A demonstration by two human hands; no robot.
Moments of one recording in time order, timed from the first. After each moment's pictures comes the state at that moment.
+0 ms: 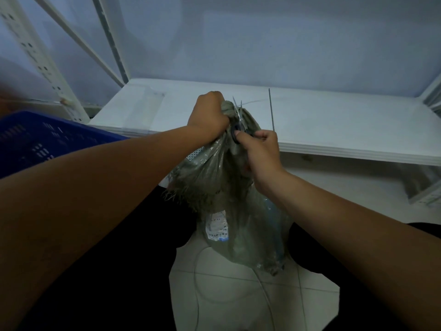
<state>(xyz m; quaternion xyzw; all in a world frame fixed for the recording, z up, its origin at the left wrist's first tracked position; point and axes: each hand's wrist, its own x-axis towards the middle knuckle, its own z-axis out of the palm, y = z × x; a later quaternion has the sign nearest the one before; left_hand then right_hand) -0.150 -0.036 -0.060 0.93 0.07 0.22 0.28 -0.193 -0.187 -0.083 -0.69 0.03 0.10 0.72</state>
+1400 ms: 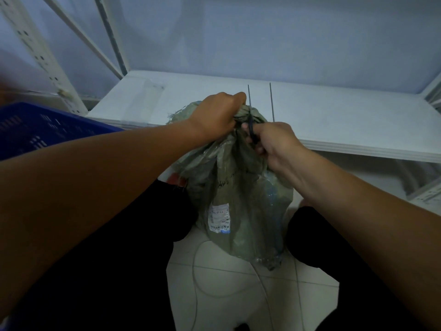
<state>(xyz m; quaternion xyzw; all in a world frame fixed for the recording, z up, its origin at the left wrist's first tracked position) -0.158 -0.041 -0.062 0.97 -0.12 0.22 0.07 -0.173 -0.207 -0.058 -0.72 0.07 0.18 0.67</state>
